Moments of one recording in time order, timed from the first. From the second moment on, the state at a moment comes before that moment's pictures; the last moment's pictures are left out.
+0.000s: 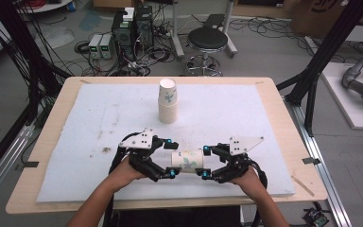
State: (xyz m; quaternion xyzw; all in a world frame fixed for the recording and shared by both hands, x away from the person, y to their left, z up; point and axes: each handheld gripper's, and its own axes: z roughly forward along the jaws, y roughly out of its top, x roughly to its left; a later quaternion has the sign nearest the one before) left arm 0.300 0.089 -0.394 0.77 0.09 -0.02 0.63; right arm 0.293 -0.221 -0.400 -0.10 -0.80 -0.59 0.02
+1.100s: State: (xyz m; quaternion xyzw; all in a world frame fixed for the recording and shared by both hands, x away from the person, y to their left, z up) left arm 0.303 0.083 -0.375 0.88 0.07 0.03 0.46; right arm 0.306 -0.187 -0.366 -0.09 -0.90 -0.42 -0.03
